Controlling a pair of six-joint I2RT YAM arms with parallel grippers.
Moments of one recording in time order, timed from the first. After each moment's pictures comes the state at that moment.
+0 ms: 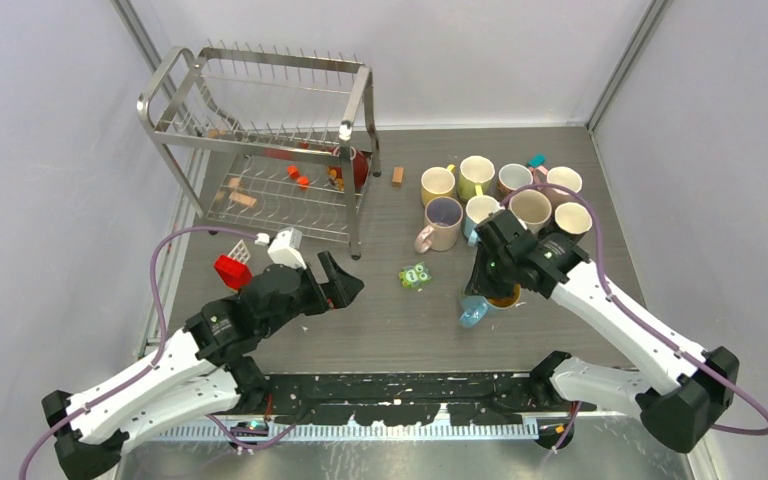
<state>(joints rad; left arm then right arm) -0.94 0.65 0.69 -0.52 -0.30 -0.95 0.66 1.05 1.01 -1.02 0.06 0.84</state>
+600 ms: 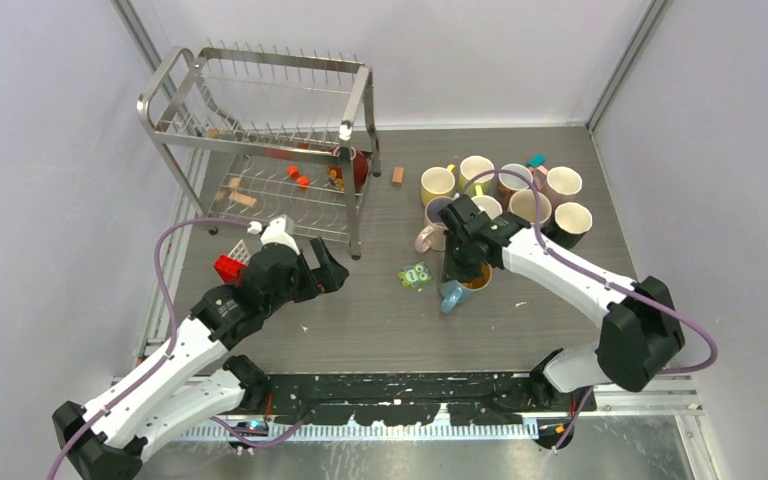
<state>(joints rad) -0.72 0.74 0.71 -0.57 -0.22 -0.83 0.65 1.39 1.05 -0.81 0.06 0.72</state>
